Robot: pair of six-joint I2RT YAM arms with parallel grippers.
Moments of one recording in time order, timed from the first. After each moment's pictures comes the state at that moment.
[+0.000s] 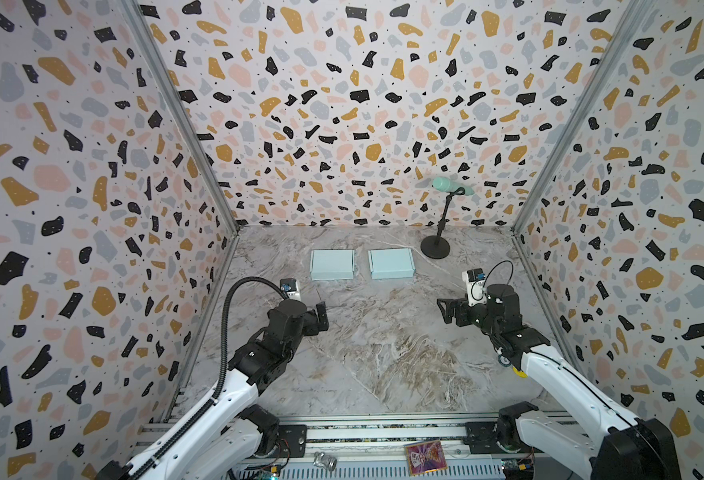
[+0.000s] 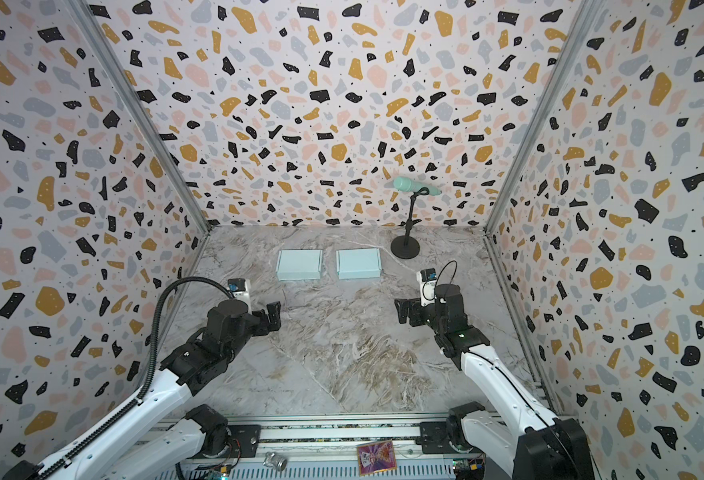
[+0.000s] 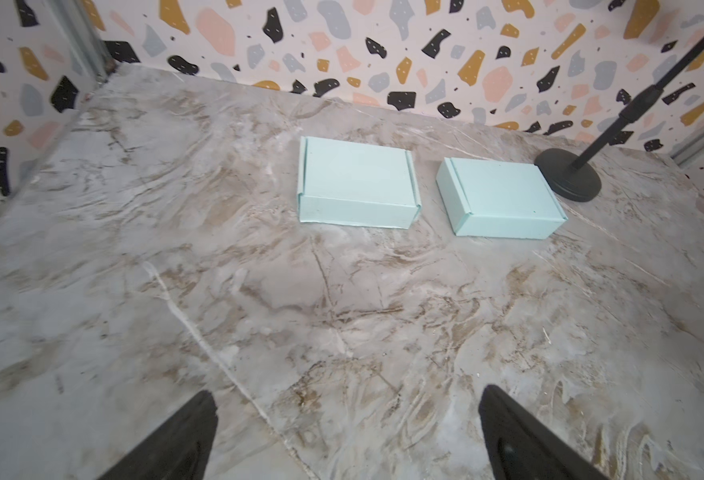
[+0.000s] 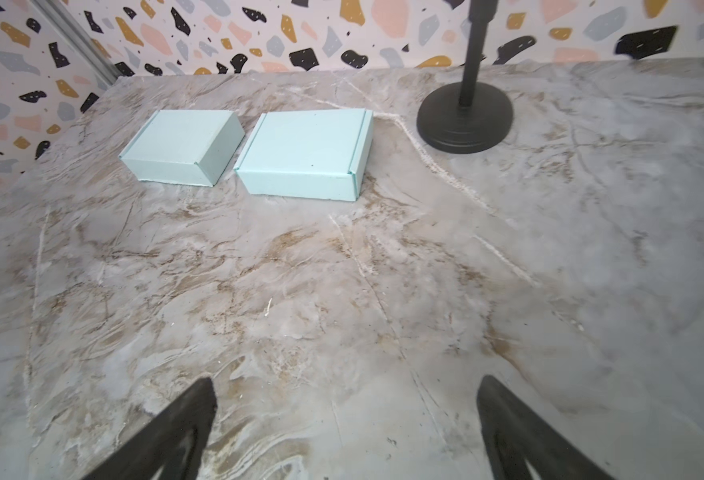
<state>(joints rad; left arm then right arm) -0.52 0.78 0.60 -0.36 -0.37 -0.42 0.28 0.96 0.55 -0.10 -0.14 0.13</state>
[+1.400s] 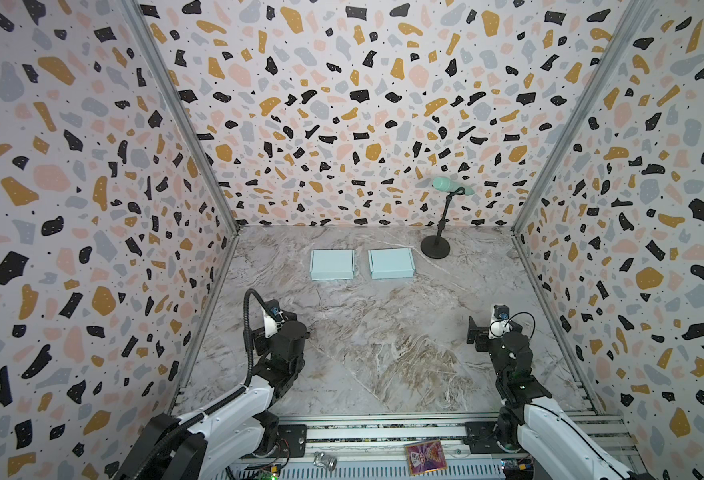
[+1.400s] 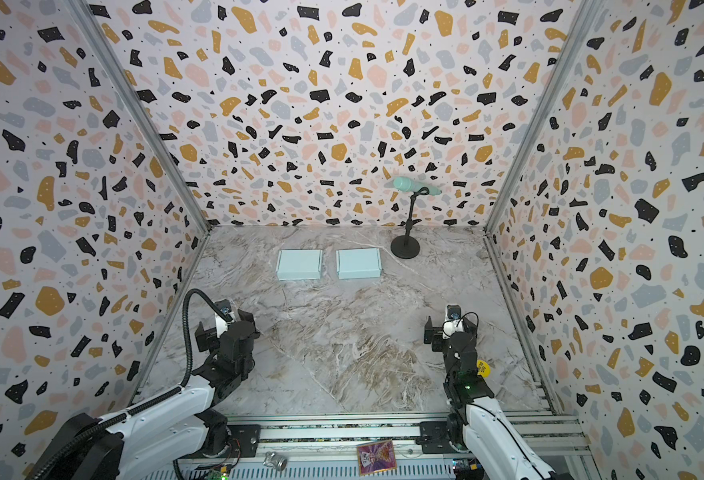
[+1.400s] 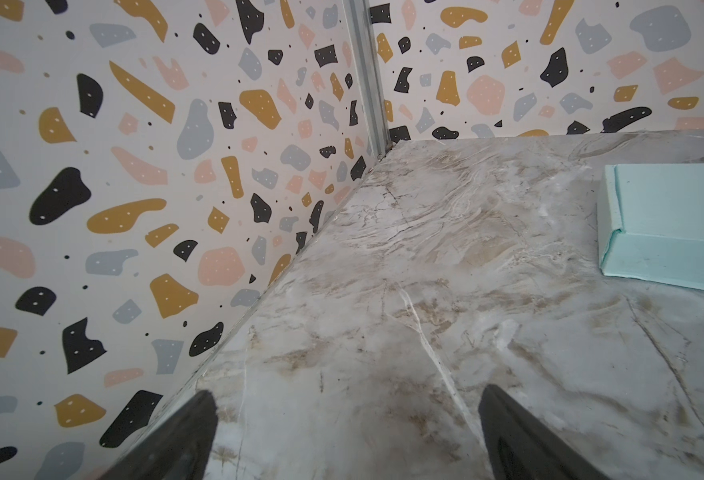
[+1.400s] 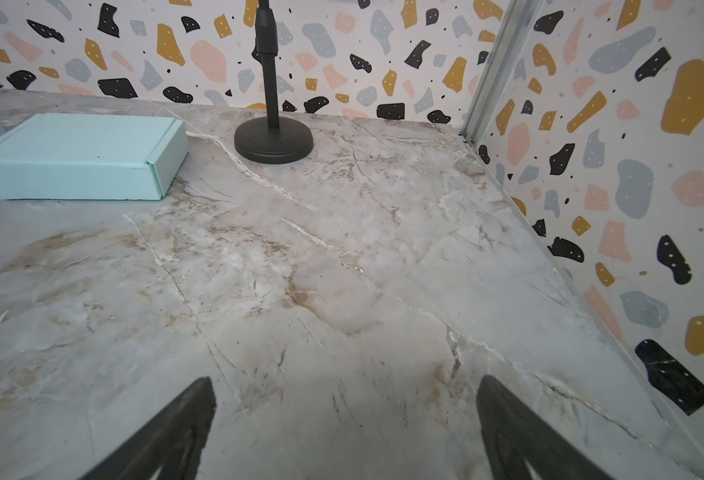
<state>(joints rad) -0.43 1.00 0.19 0.37 -1.01 -0.15 0.19 0.68 0.05 0.33 0.23 -0.03</state>
